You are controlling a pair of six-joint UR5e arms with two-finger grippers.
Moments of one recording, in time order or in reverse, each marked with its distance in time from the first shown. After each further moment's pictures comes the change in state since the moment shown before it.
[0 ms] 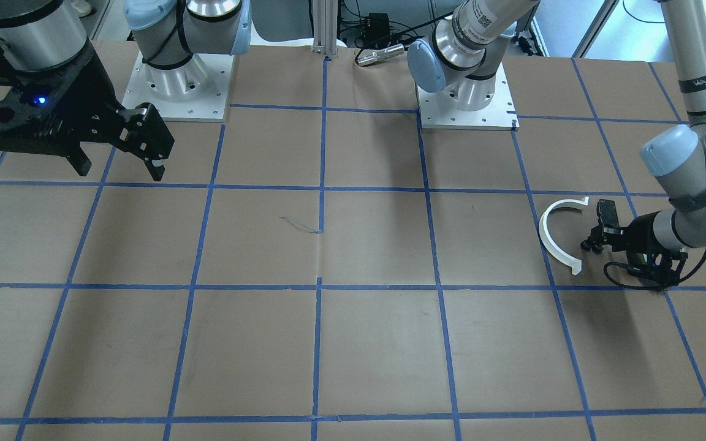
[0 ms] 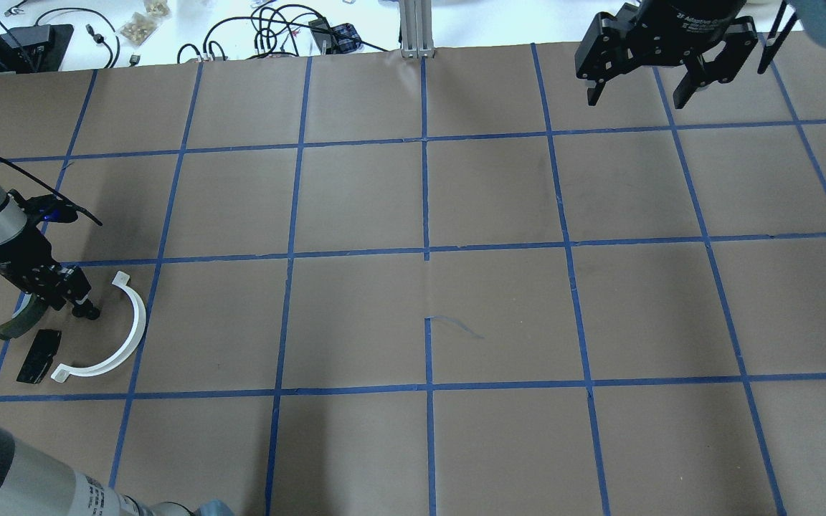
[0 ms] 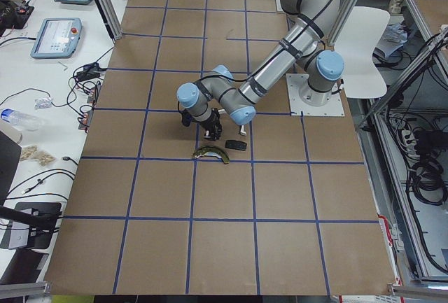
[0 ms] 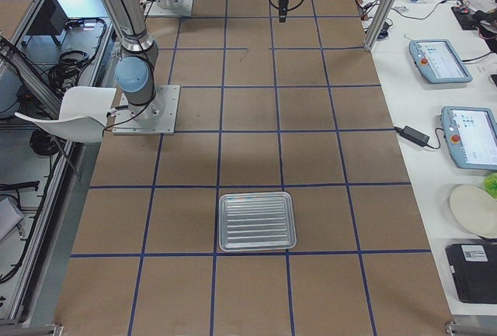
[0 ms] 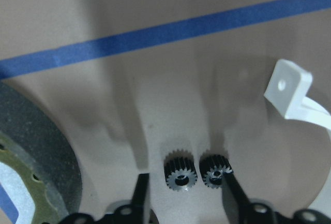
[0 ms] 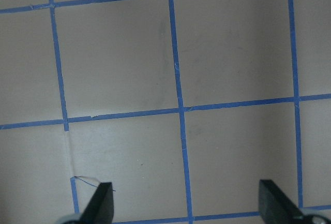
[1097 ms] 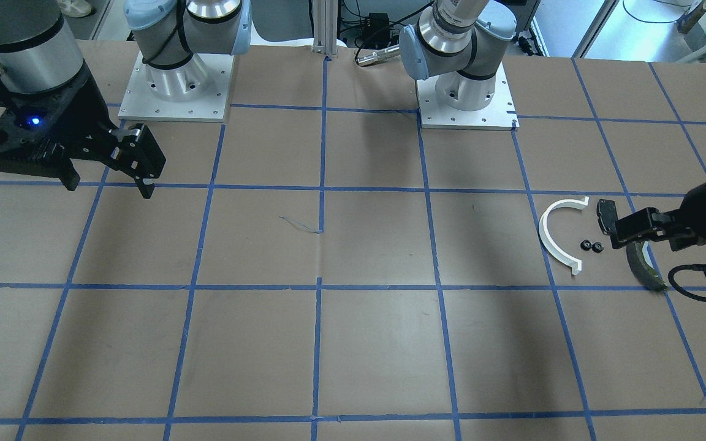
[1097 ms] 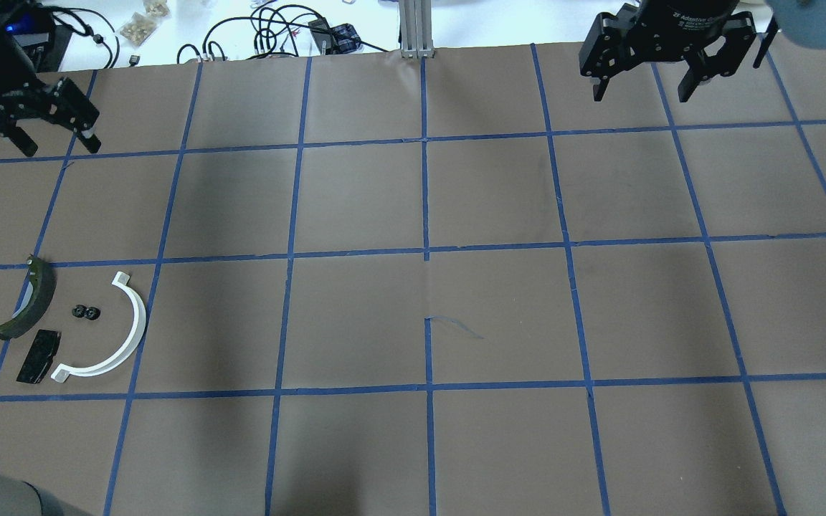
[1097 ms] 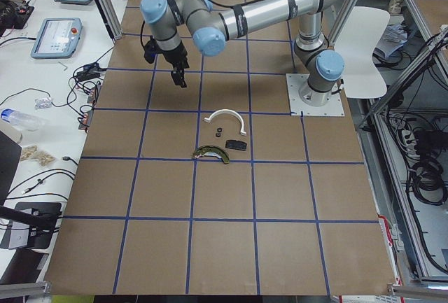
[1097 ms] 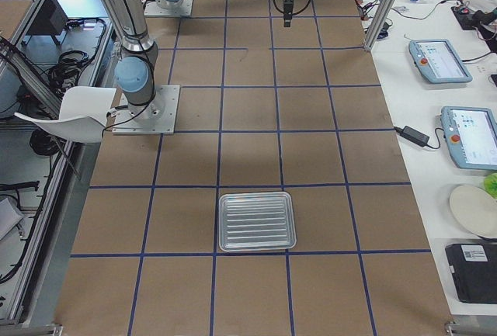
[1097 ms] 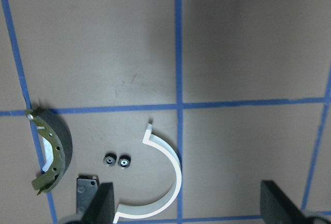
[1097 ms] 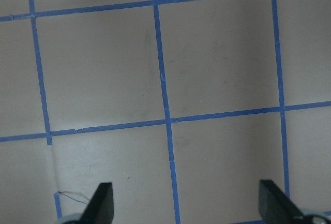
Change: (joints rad) left arm -0.308 0.126 0.571 -0.547 -0.123 -0.456; right arm 0.000 0.028 -0.011 -0.026 -0.044 0.010
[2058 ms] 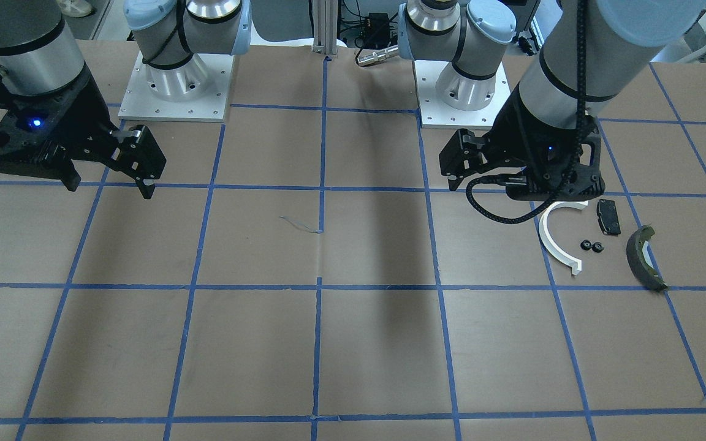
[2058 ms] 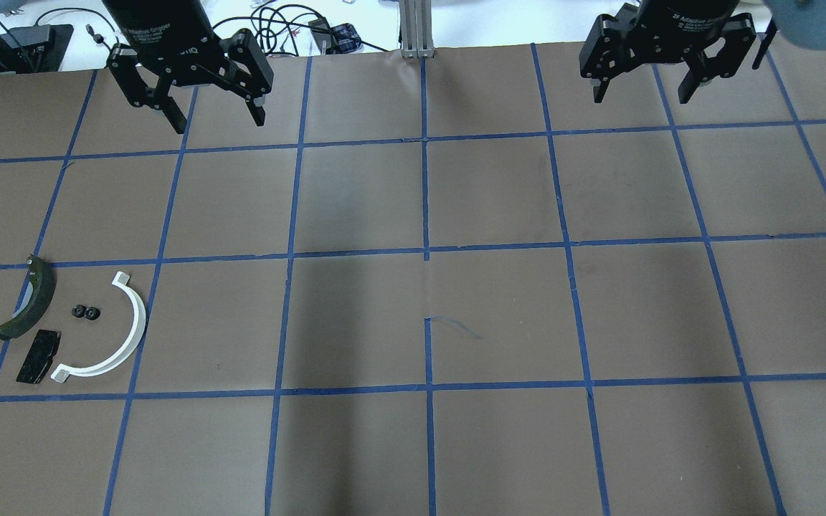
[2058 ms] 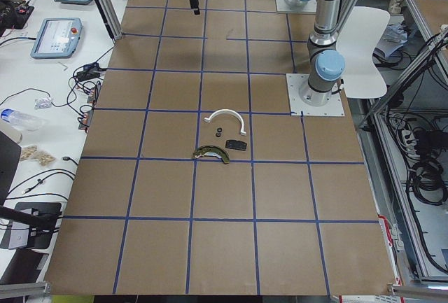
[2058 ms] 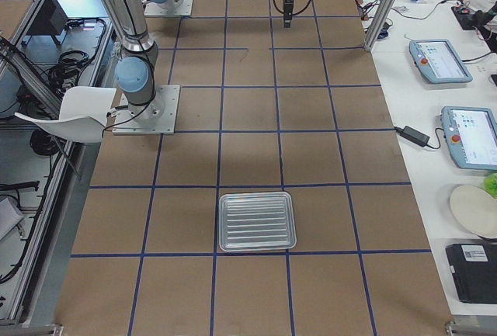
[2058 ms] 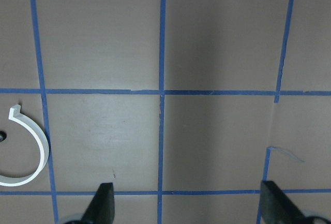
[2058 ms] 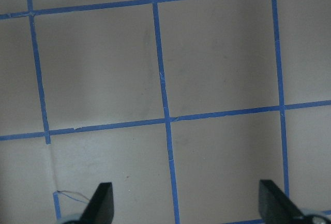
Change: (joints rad) left arm -0.349 0.116 -0.038 -0.048 -0.068 -0.402; right arm 0.000 0.001 0.004 0.001 0.001 -0.002
